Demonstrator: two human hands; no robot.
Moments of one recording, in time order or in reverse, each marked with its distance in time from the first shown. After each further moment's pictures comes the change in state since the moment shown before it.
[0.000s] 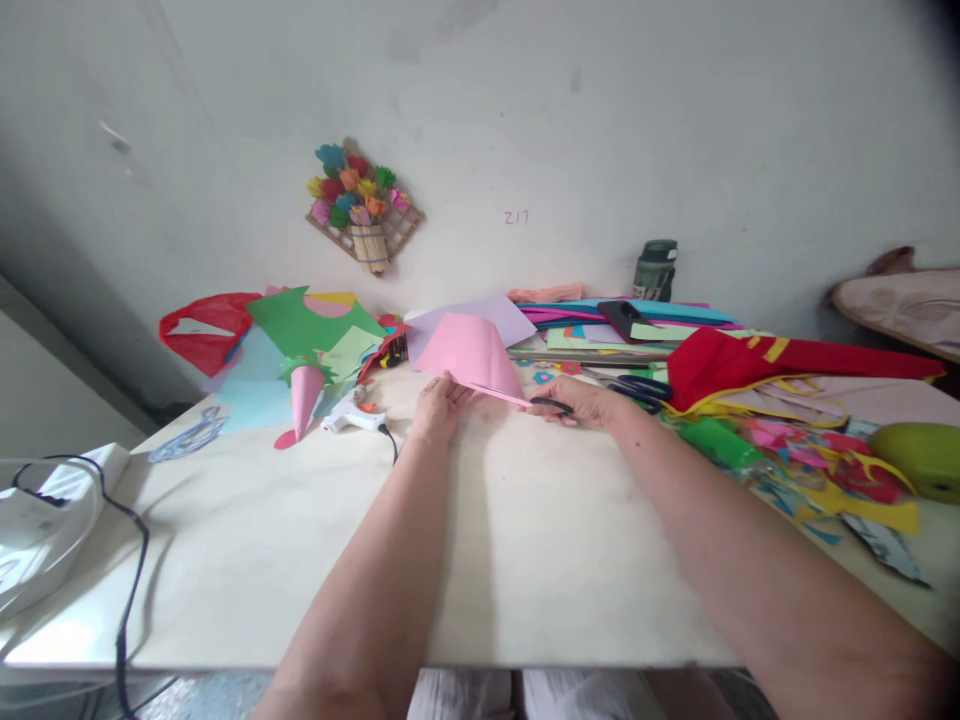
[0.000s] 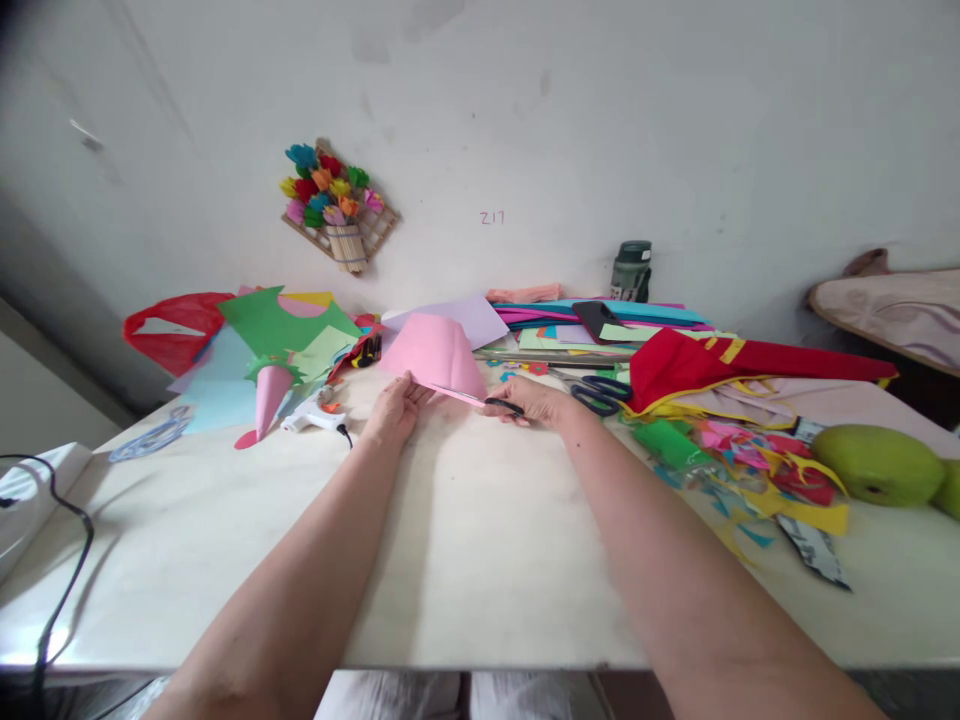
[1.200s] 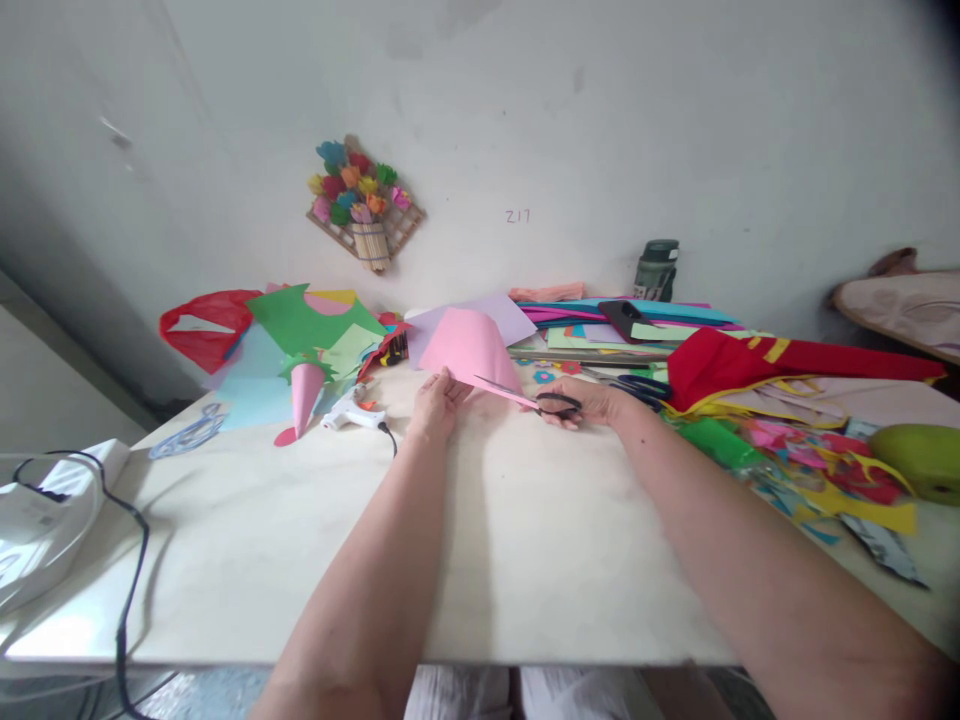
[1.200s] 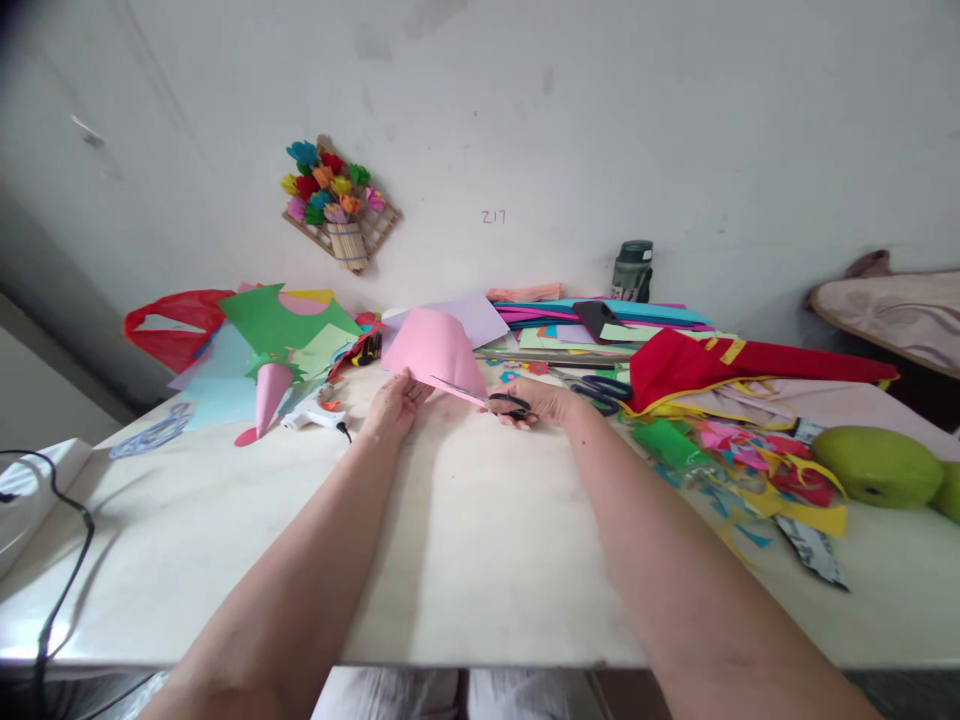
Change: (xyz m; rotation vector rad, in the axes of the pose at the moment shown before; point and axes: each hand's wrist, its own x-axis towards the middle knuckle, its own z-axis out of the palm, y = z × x) left_hand -0.001 0.003 0.000 0.021 -0.007 0.008; right_hand -0.006 -0.003 -0.007 0.135 -0.142 0.047
